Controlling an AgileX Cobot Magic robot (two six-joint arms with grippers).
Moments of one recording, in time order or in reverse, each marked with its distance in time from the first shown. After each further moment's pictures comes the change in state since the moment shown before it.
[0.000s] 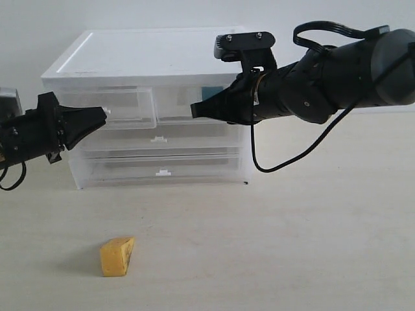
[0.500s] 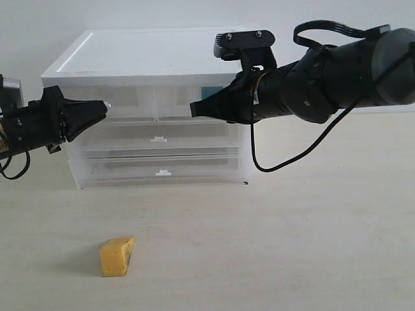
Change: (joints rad) left arm 0.000 0.023 -0.090 0.019 0.051 -0.010; right arm 0.000 -0.001 0.000 0.000 -0.007 0.000
